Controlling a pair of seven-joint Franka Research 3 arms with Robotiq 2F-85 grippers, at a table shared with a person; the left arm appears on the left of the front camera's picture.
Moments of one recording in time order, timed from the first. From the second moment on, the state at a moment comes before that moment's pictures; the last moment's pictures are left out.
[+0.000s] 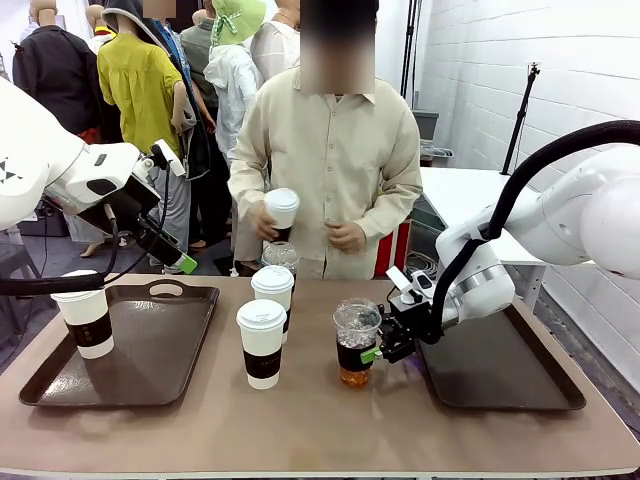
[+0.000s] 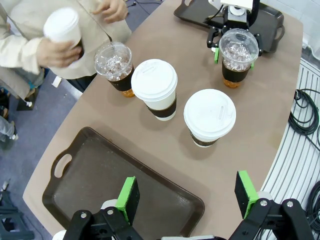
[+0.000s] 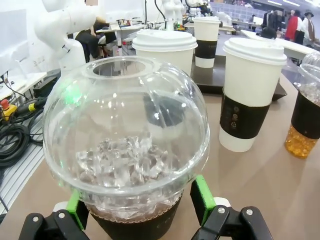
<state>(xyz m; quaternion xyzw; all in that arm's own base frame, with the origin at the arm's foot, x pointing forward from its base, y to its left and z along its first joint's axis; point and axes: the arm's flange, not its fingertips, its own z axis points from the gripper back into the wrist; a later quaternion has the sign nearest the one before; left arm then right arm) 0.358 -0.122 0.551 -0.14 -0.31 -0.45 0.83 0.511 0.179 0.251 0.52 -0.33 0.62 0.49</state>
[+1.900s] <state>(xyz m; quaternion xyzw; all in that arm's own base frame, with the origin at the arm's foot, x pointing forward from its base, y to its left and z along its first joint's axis) 0.358 -0.122 0.551 -0.14 -0.31 -0.45 0.83 0.445 -0.016 0.296 0.43 -0.45 0.50 0.60</state>
